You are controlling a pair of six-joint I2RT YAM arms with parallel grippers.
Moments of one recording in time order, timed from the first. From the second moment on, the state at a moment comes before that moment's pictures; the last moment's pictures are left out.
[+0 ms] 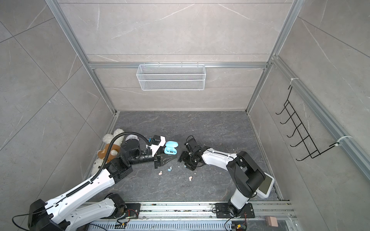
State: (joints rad) left arm -0.76 0.98 0.77 0.06 0.64 -0.02; right arm 0.69 1.68 0.94 -0.34 -0.32 1.15
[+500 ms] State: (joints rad) left arm -0.76 0.98 0.77 0.04 0.64 -0.02; right arm 0.67 1.67 0.98 -0.54 -0.30 1.03
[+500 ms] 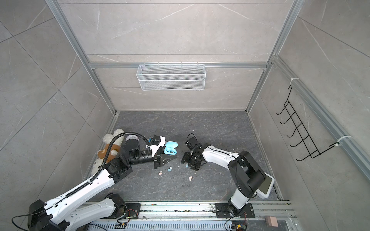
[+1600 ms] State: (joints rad) left arm -0.75 0.95 0.77 -0.01 0.63 -0.02; right arm 0.63 1.78 1.06 -0.53 -0.35 0.82
